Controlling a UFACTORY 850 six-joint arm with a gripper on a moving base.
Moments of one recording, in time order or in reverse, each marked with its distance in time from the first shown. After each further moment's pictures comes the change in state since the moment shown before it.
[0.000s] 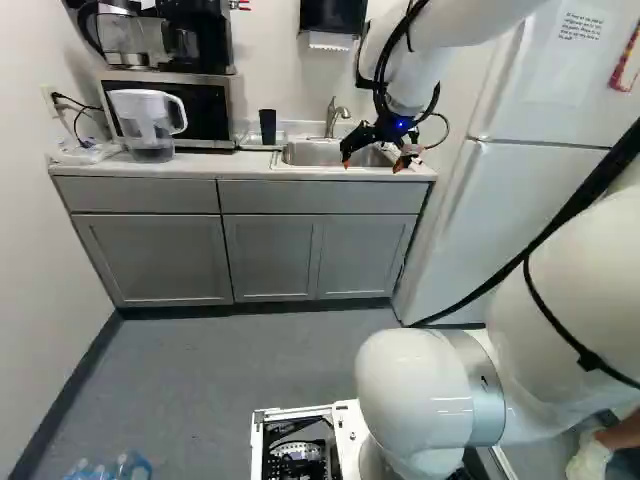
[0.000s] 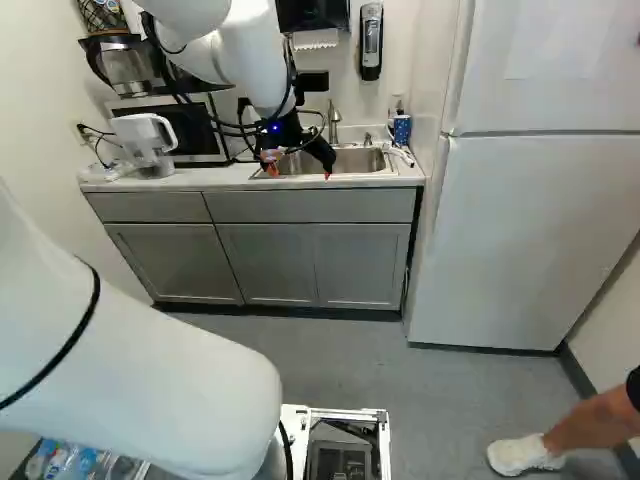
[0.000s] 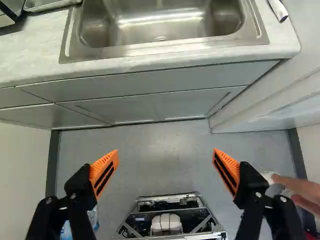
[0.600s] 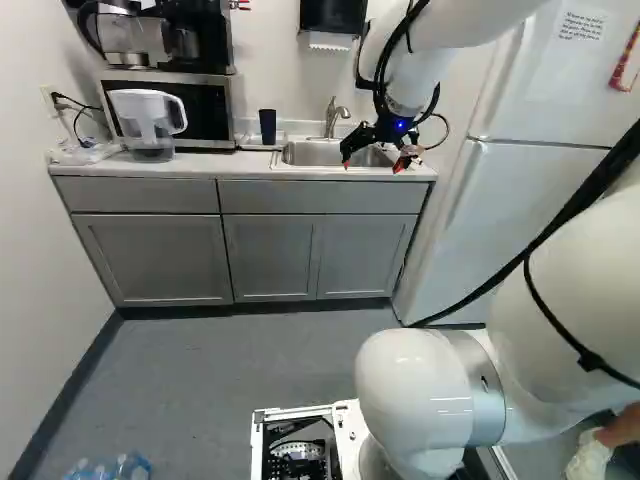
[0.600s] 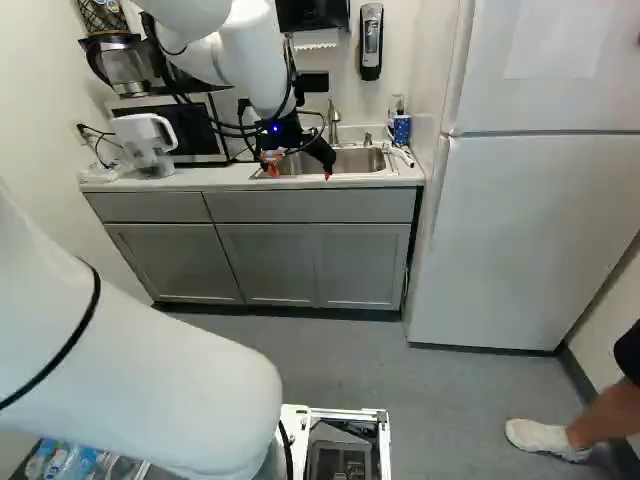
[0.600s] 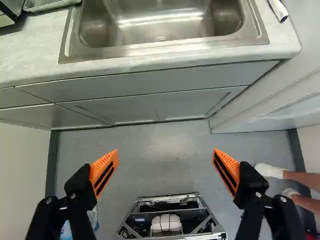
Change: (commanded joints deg) arm 0.1 0.0 0.5 0.0 0.9 0.0
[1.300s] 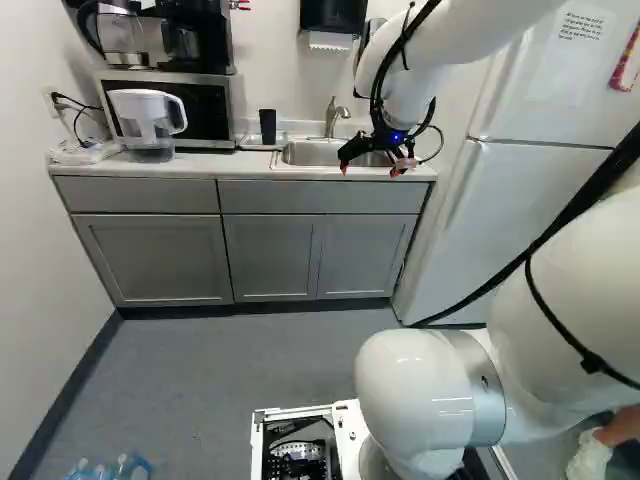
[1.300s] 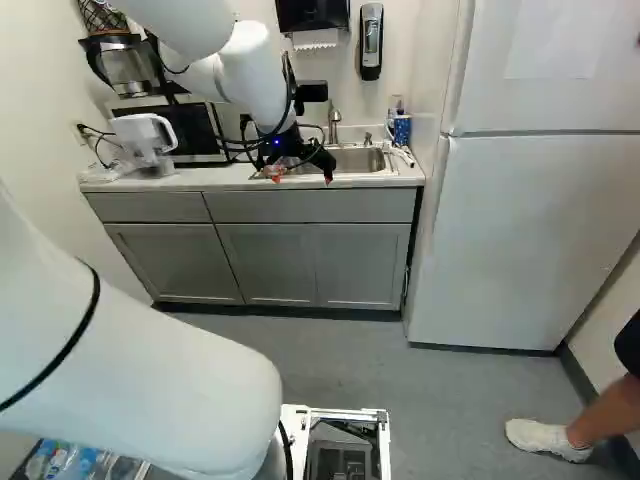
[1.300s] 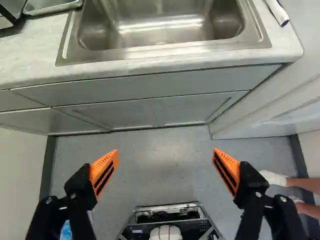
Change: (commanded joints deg) arm 0.6 0.2 4.4 -0.4 7.7 0.3
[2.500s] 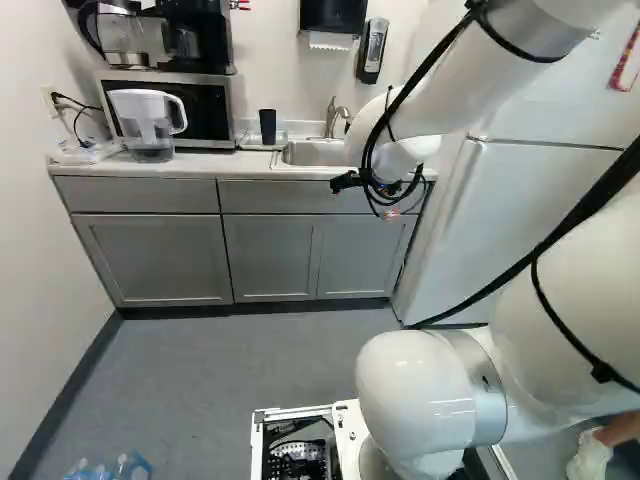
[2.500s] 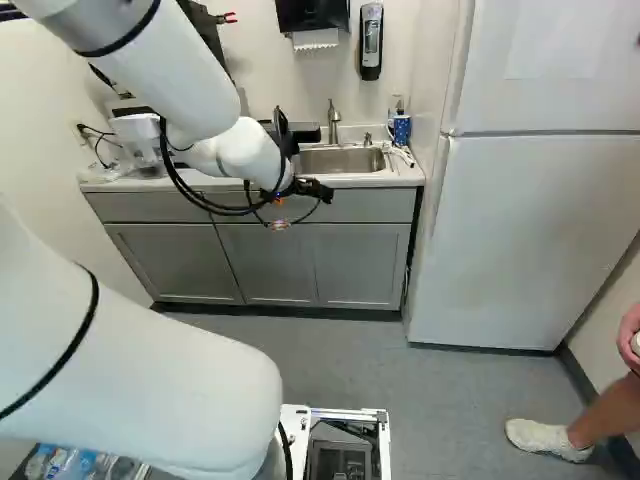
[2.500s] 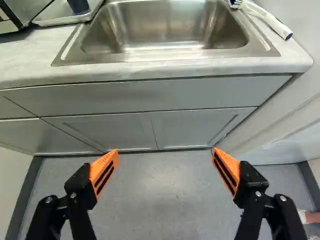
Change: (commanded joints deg) arm 2.5 0.9 18.0 -1.5 31.7 1.1
